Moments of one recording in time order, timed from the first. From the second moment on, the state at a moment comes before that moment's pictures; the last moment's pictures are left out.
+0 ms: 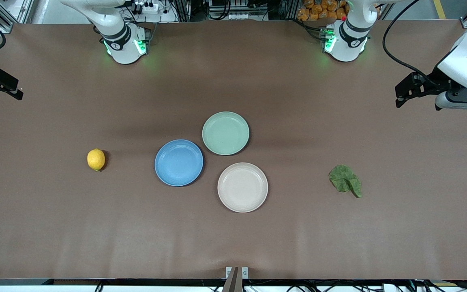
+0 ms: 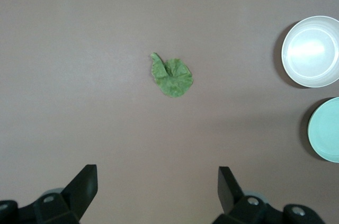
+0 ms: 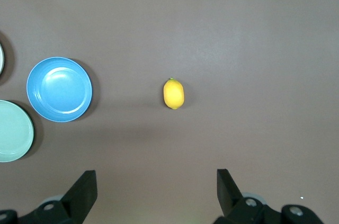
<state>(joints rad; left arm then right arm) -0.01 -0.01 -0.16 -1.54 0.02 1.59 -0.07 -0.02 -0.02 -0.02 -1.48 0.00 1.46 -0.05</state>
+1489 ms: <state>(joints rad) 0.01 0.17 -0.16 -1.54 0.02 1.64 -0.07 -0.02 -0.02 -0.02 -1.49 0.00 1.46 -0.05</state>
